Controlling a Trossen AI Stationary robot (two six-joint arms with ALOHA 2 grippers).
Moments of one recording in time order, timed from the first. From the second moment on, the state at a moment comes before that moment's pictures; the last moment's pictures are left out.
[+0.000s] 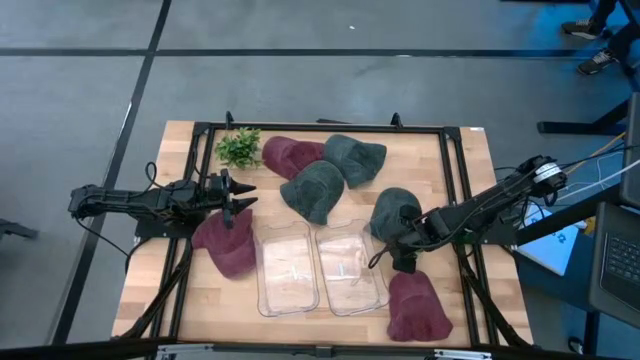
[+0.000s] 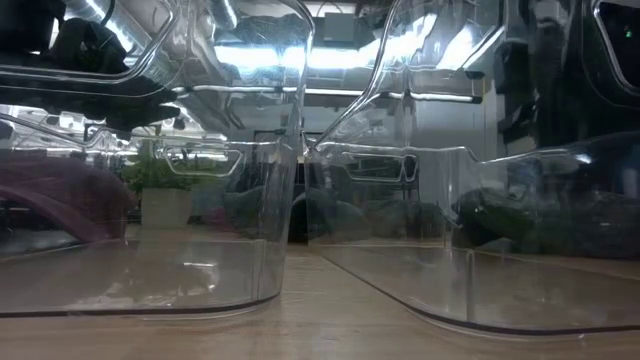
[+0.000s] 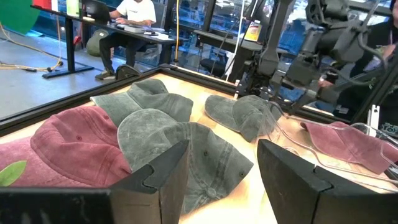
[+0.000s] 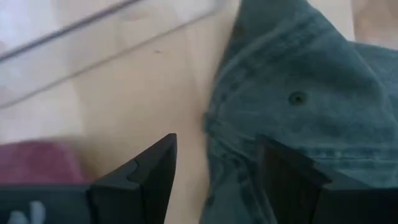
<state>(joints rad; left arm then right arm) 0.01 0.14 0.01 0.08 -0.24 -0.28 0.41 1.36 0.81 -0.78 0.23 0.58</state>
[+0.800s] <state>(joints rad) 0.01 0.14 0.01 0.08 -0.24 -0.28 0.41 1.51 0.76 -0.68 0.28 0.51</state>
